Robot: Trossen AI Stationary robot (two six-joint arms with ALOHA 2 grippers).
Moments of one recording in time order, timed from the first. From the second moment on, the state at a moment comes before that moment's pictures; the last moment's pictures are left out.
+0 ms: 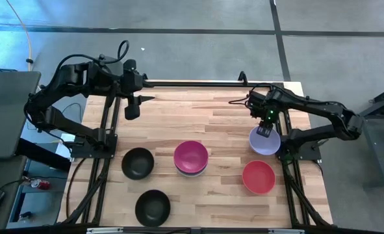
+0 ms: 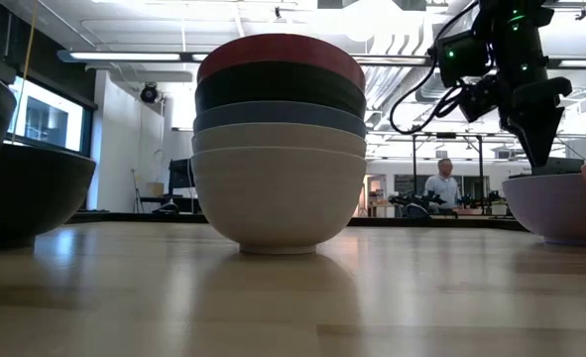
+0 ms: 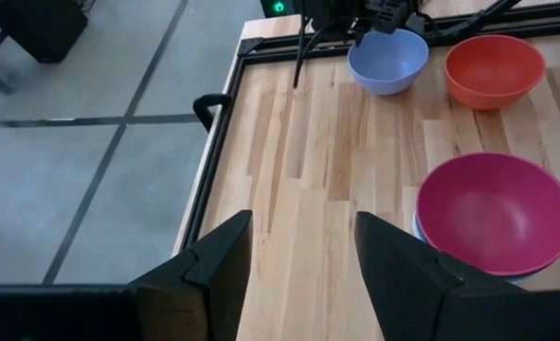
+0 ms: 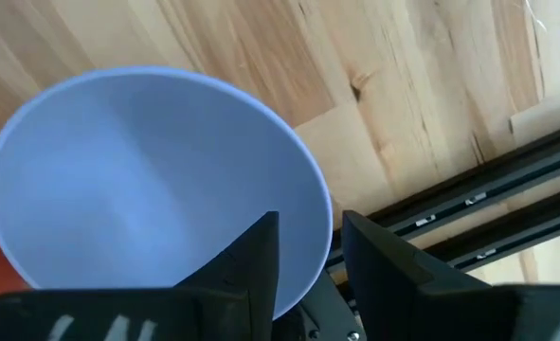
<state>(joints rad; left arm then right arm) 0.29 1.26 1.83 -1.21 -0.13 0.22 -0.53 1.20 0.89 -1.34 0.04 -0.05</state>
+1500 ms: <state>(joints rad) 0.29 1.26 1.83 -1.23 -0.11 0.20 -0.57 1.41 0.89 -1.25 0.01 -0.16</state>
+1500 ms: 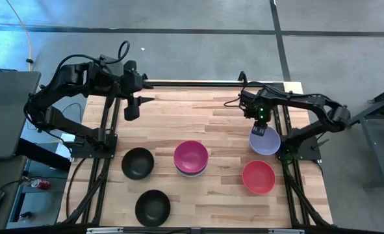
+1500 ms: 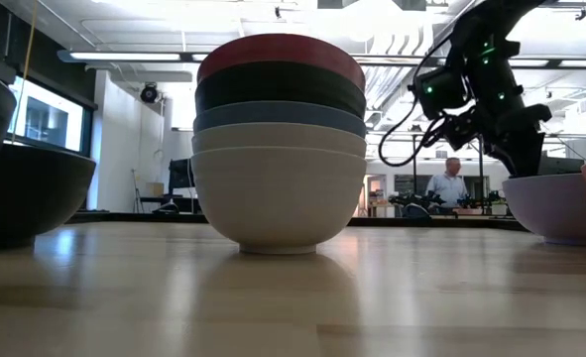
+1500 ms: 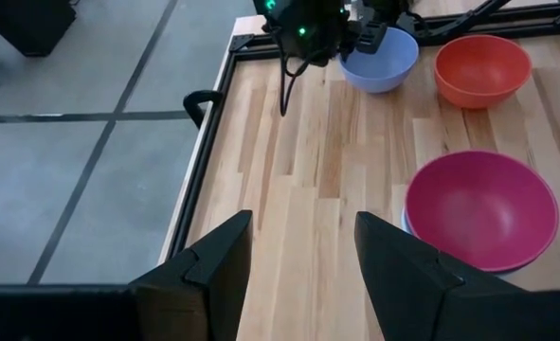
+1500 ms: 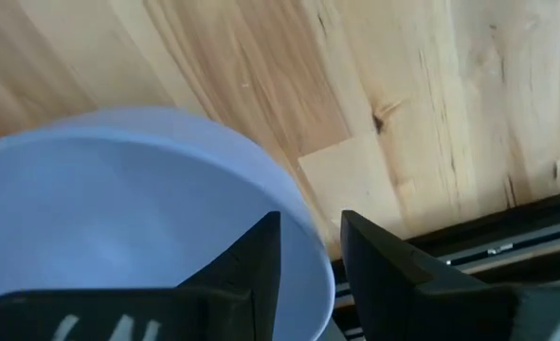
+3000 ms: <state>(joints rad) 0.29 1.26 1.83 -1.30 -0.09 0.21 -0.57 1.44 1.16 -1.25 -0.14 -0.01</state>
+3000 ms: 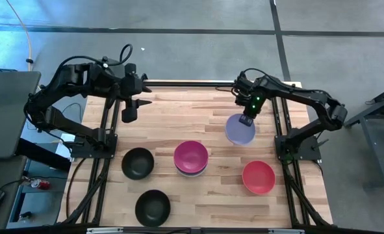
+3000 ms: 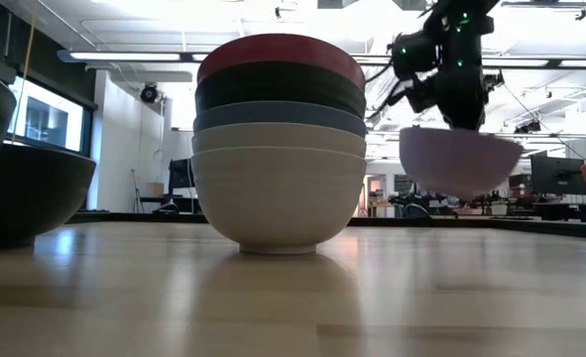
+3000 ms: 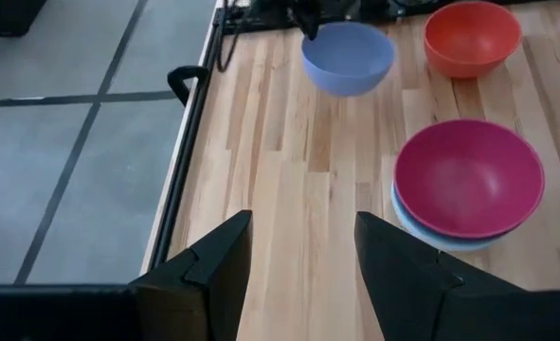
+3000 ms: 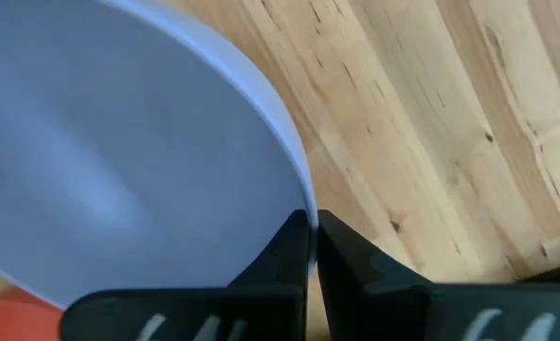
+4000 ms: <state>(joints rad) 0.32 1.05 1.44 -1.51 -0.31 0.18 -0.32 1.85 1.96 -1.57 -0.33 0.34</state>
